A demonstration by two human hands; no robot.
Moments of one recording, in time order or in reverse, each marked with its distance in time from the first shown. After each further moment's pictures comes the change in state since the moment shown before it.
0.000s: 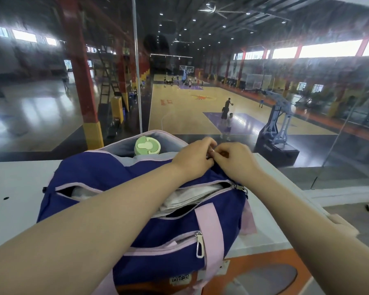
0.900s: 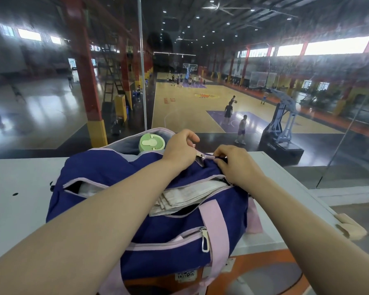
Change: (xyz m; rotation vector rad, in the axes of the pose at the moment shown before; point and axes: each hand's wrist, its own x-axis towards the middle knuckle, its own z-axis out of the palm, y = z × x) left_hand -0.008 -0.024 -0.014 -0.368 0.307 -0.330; right_hand 0.000 0.006 0.021 -0.126 -0.073 -0.026
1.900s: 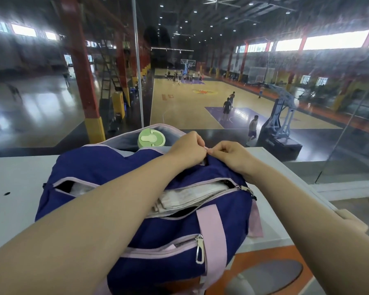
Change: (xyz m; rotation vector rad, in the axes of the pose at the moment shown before) left_hand 0.005 0.005 0.017 0.088 -0.240 -0.094; right_hand 0.012 0.003 0.003 0.646 -0.159 0.271
